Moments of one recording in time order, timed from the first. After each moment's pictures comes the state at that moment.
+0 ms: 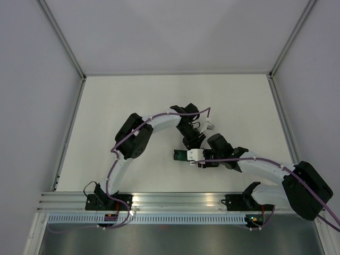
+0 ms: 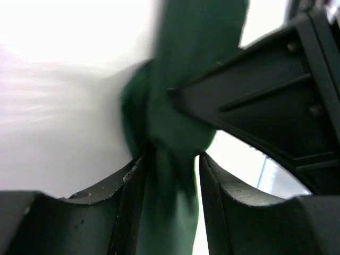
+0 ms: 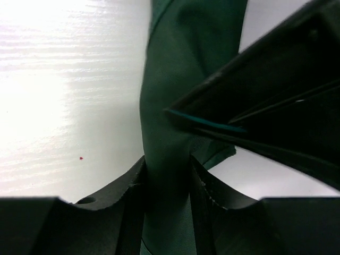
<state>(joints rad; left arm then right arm) -0.80 2.30 1.74 -0.84 0.85 0.30 0.70 1.20 0.46 -0.23 -0.23 -0.91</state>
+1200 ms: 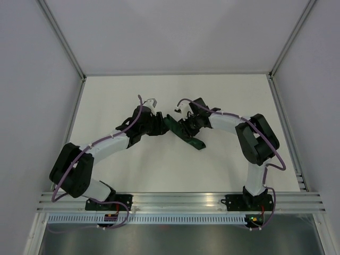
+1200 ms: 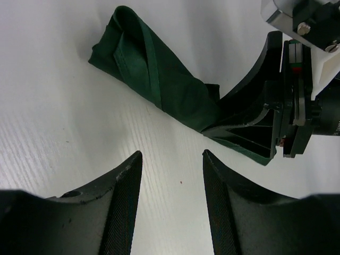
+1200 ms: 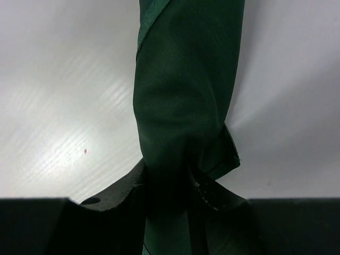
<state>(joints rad) -0.55 1.45 0.82 0.00 0.09 -0.53 0.54 1.92 1.19 -0.33 -0.41 -0.16</state>
